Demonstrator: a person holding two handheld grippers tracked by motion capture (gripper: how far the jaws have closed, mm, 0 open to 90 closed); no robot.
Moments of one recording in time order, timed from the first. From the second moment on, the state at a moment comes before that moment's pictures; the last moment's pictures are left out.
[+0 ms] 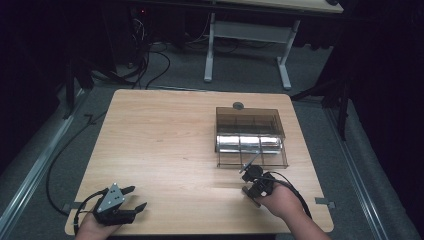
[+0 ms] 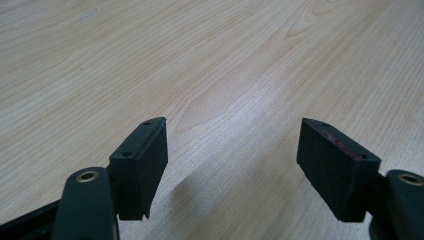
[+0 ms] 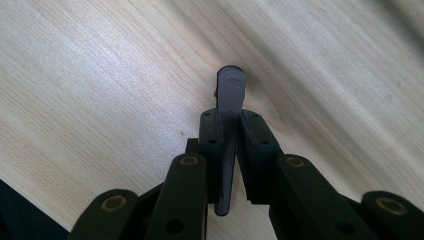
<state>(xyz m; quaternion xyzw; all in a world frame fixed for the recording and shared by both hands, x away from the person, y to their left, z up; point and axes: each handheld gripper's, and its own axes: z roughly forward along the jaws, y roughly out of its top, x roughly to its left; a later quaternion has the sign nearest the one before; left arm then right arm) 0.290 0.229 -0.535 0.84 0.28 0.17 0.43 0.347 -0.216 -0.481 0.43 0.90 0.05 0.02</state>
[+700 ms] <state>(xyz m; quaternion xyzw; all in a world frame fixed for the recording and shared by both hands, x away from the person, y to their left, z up) 0.290 0.229 -0.535 0.84 0.28 0.17 0.42 0.345 -0.228 -0.454 0.43 0.90 0.06 0.02</state>
